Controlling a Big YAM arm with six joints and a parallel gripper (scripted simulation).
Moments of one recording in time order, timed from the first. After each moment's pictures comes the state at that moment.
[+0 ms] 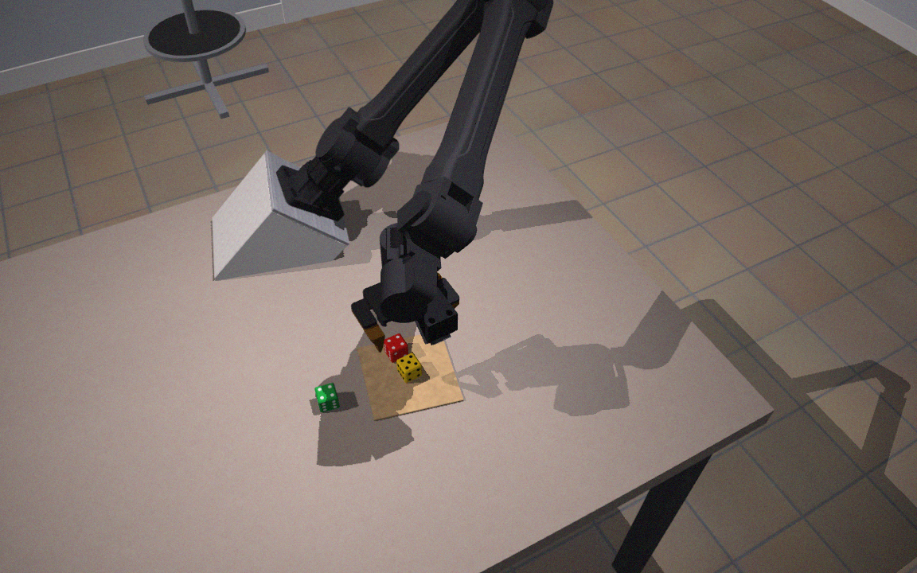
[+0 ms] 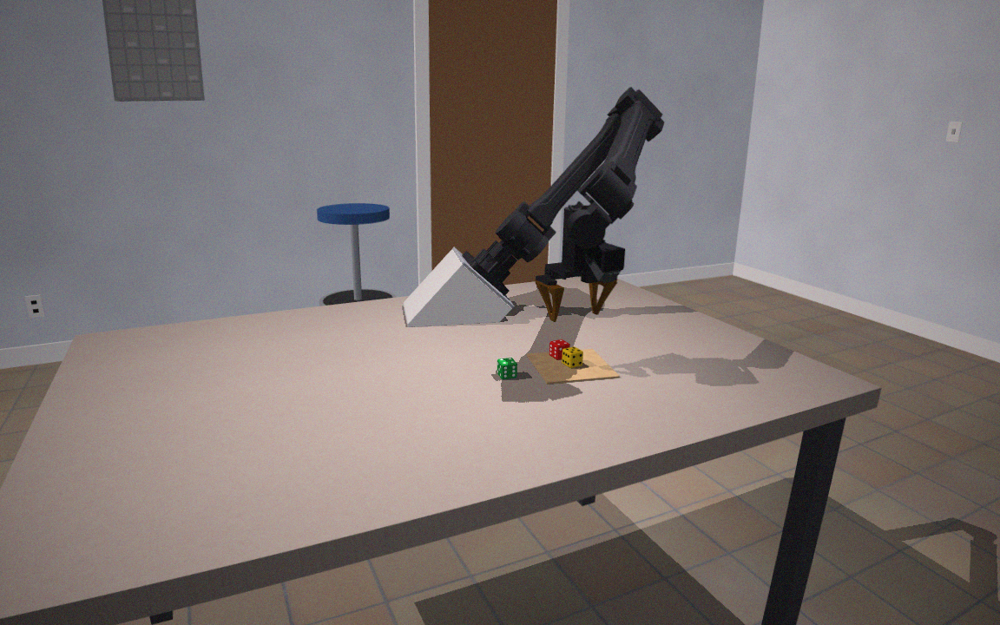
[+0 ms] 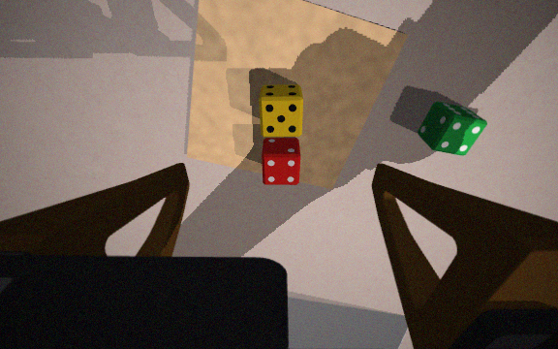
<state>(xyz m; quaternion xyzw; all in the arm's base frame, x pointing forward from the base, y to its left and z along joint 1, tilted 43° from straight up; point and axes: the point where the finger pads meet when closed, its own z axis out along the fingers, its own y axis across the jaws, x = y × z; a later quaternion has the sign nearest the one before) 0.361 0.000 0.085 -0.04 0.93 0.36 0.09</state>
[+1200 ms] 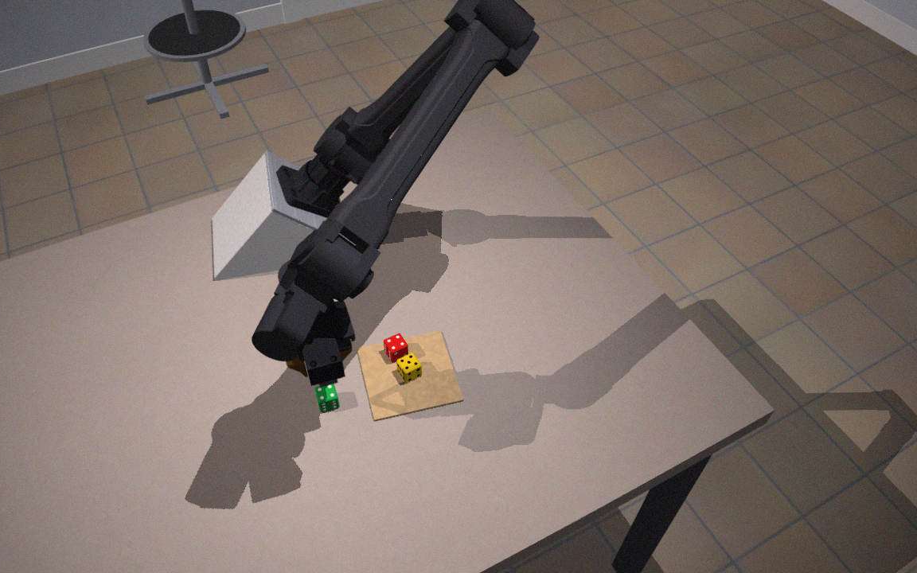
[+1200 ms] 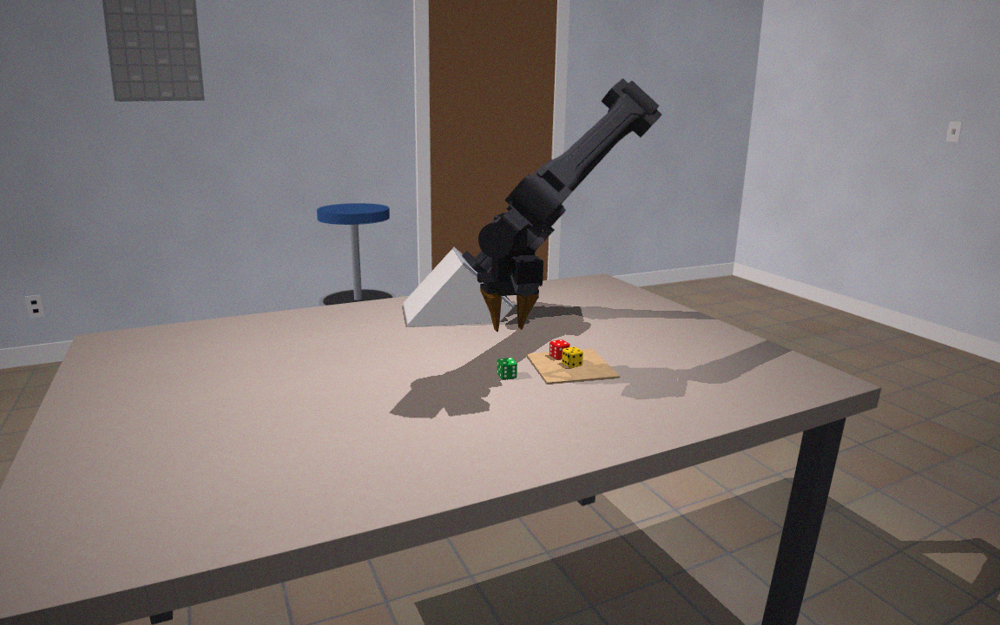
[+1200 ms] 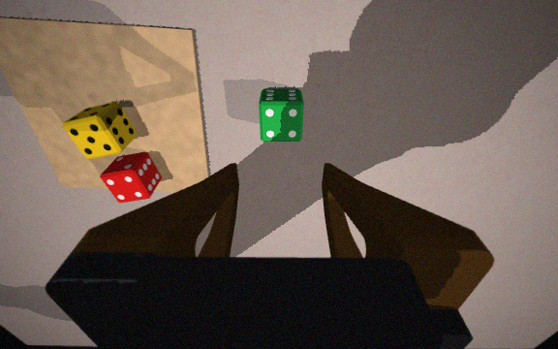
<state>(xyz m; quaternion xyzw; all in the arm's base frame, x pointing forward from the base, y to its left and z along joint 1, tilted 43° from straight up) 0.368 -0.094 -0.011 0.05 0.93 0.36 0.05</state>
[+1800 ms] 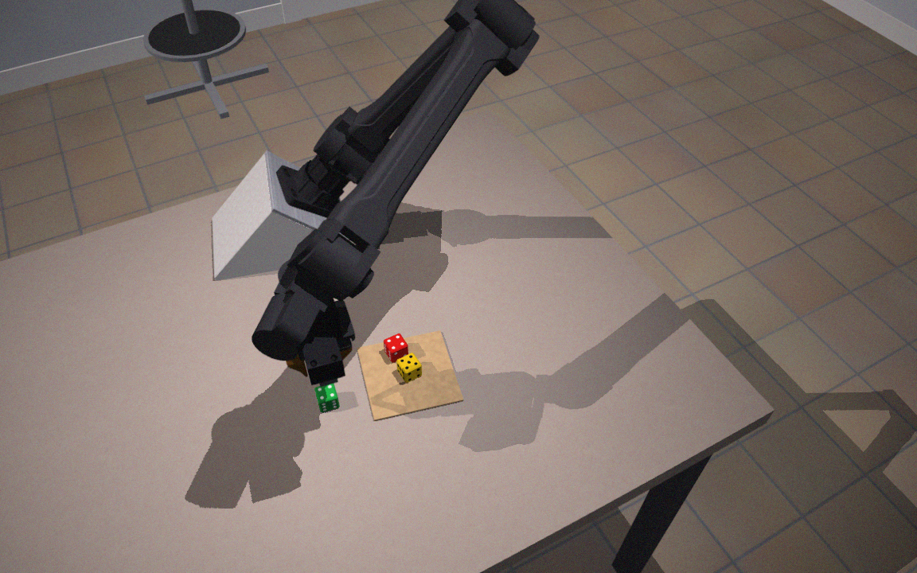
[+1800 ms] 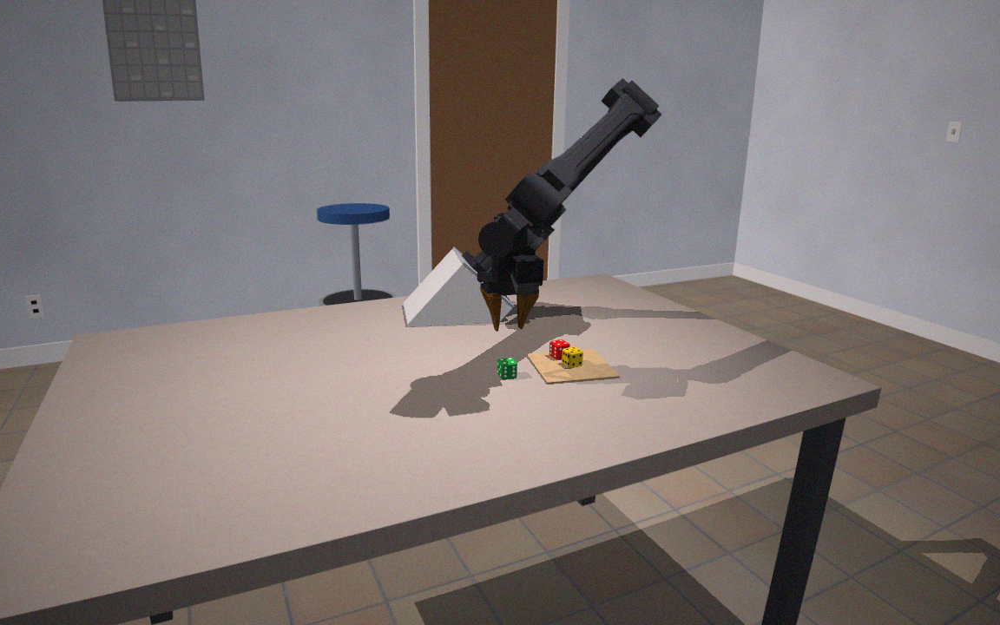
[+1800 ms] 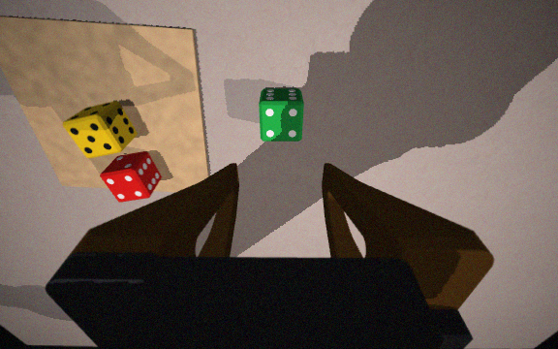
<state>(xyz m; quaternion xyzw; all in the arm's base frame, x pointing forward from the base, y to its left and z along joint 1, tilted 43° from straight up) 0.368 -0.094 -0.010 0.05 0.93 0.36 0.05</state>
